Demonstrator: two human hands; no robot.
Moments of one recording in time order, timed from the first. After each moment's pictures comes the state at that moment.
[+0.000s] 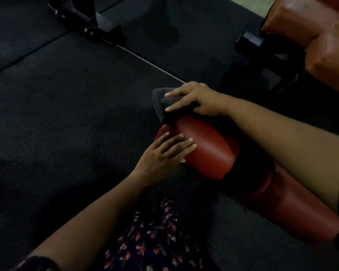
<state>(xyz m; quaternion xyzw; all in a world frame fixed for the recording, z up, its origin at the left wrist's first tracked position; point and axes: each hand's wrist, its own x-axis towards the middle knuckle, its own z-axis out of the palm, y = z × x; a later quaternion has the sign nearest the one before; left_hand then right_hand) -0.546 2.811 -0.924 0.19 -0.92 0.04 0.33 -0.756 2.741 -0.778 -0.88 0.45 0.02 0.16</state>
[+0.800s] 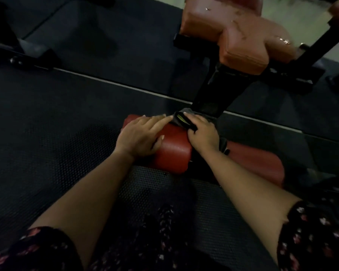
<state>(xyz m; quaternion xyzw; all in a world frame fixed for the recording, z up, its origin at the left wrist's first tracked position) -0.615 2.757 -0.854 0.12 -0.96 -0.02 0.27 -0.788 2.890 -0.826 -0.40 0.90 -0.17 0.07</state>
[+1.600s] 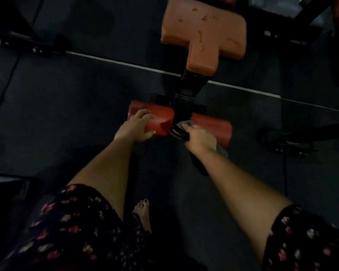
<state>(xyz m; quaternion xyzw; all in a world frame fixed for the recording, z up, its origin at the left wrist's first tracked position) -0.554 2.829 -0.636 0.29 -0.90 -0.31 -0.13 -0.699 3.005 -0.600 -0.38 0.89 0.07 0.24</state>
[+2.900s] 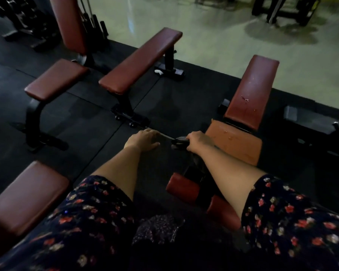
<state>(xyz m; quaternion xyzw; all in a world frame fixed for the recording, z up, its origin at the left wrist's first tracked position) -0.518 2.714 -0.250 0.47 -0.85 -0.20 -0.10 -0.726 2.787 -0.260 -0.58 0.79 0.08 0.20</state>
